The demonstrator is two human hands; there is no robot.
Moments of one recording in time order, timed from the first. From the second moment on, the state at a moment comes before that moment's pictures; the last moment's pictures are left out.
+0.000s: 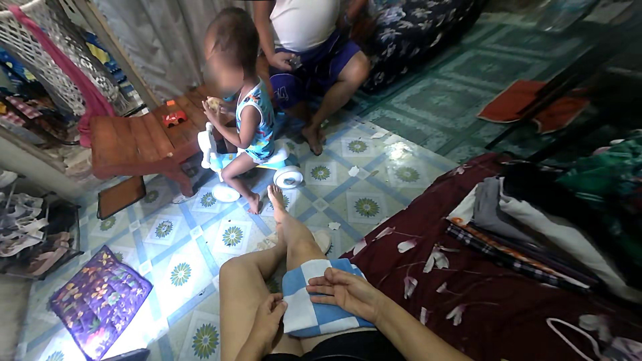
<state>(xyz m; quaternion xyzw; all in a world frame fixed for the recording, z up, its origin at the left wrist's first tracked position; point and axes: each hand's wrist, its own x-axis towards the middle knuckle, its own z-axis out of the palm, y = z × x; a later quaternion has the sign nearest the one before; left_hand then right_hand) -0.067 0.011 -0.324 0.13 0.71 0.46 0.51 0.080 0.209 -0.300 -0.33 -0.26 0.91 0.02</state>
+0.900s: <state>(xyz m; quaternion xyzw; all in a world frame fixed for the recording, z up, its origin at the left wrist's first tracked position) -0.066 0.011 -0.321 0.14 0.71 0.46 0.51 0.080 0.208 -0.297 -0.34 -0.26 0.90 0.03</state>
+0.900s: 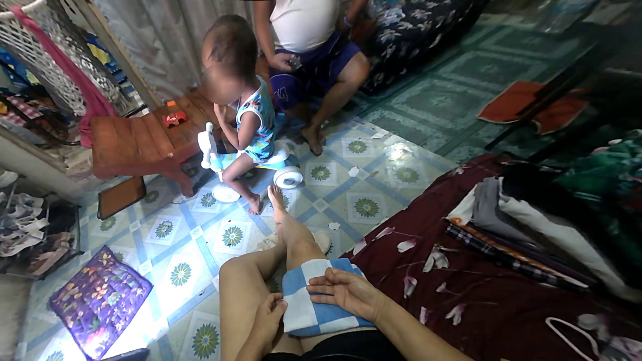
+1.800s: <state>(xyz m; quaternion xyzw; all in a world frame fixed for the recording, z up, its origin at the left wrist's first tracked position) -0.066 0.010 -0.322 0.13 0.70 0.47 0.52 0.080 0.208 -0.297 -0.35 -0.26 0.90 0.03</state>
